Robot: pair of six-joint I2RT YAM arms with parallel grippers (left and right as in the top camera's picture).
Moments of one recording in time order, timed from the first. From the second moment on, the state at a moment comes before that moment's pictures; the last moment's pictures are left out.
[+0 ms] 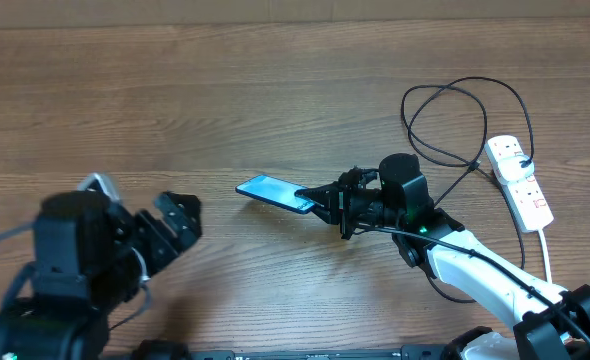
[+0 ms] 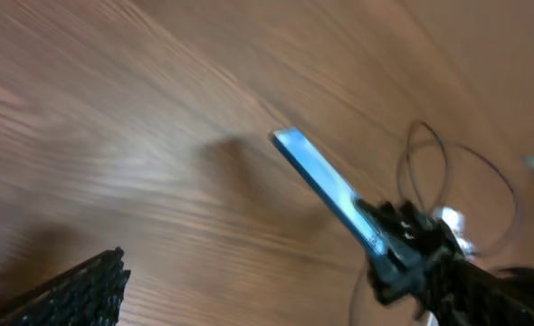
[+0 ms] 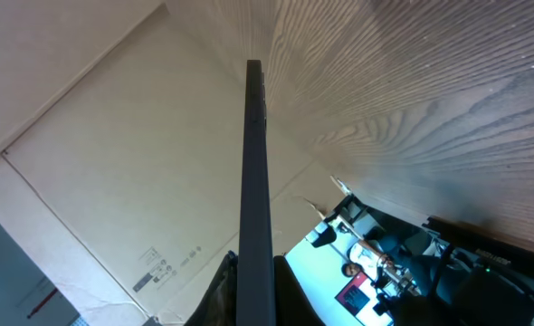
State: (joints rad) left arm -0.12 0.86 1.31 -1.33 0.16 -0.83; right arm 0.48 1.43 0.60 0.38 -0.77 1.95
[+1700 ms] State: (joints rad) left arm -0.12 1.00 0.69 -0.31 0.66 -1.49; right arm 0.62 1.43 0.60 0.63 -0.61 2.06
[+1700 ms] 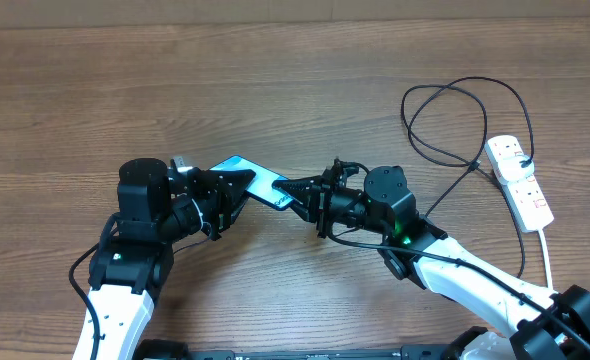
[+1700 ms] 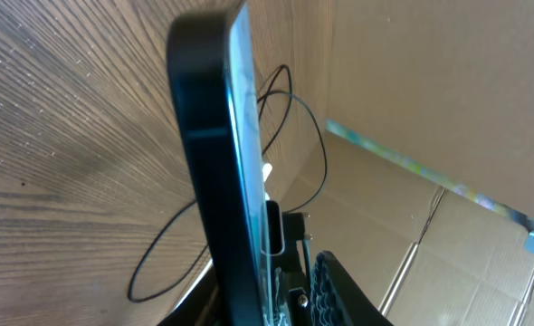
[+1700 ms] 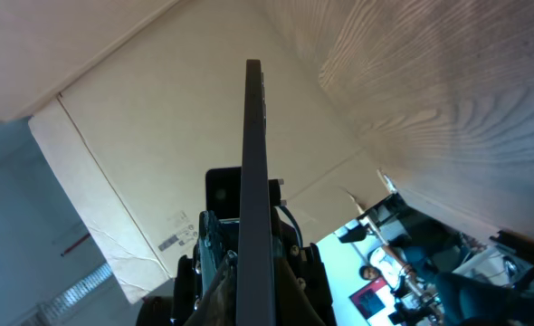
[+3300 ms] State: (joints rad) left arm -0.02 1.22 0.68 -0.17 0.81 -0.97; right arm 0.52 1.42 0.67 0.04 -0.28 1.04
